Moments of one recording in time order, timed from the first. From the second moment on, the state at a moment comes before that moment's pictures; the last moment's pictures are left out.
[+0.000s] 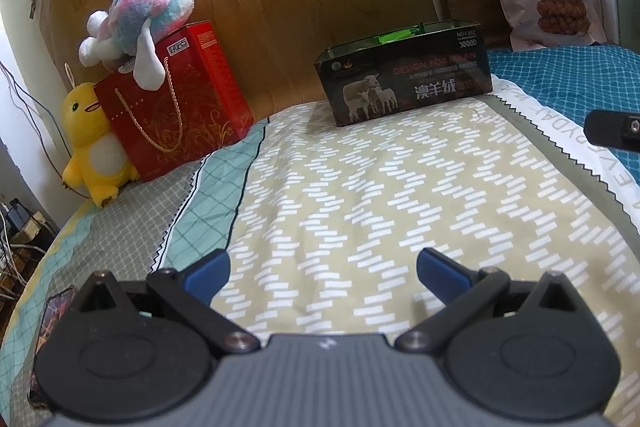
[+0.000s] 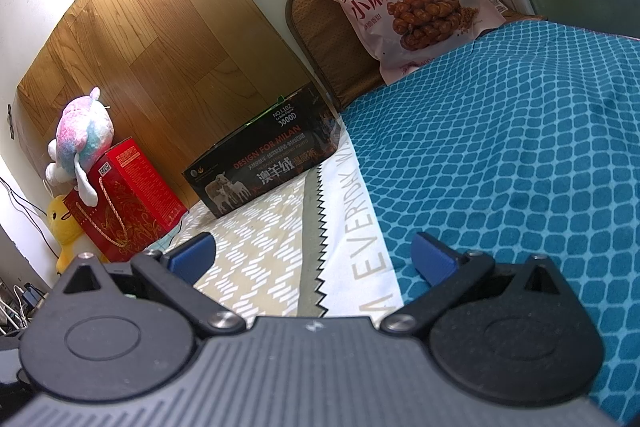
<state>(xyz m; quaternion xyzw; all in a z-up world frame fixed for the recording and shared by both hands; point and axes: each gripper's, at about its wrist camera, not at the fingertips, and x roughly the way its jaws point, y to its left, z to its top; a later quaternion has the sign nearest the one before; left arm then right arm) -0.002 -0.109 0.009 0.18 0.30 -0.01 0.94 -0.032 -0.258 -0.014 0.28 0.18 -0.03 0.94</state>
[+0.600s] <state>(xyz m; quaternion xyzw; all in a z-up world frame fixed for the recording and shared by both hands) -0.003 -0.109 0.009 0.18 0.30 0.00 0.94 -0.032 -0.259 -0.015 0.28 0.18 -0.03 0.94</state>
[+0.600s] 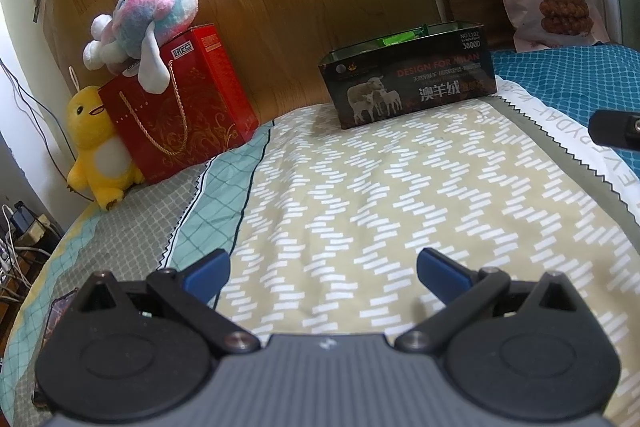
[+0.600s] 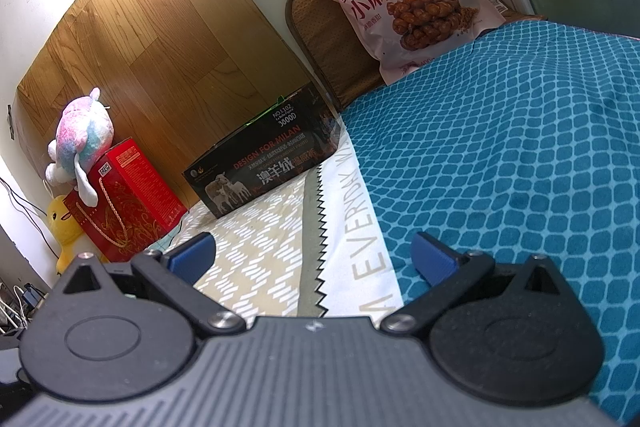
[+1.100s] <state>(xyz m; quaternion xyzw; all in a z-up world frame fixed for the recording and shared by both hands) -0.004 -0.110 0.011 0.19 0.30 0.00 0.94 -0.031 -0.259 -0.015 0.28 0.18 -0.03 0.94</state>
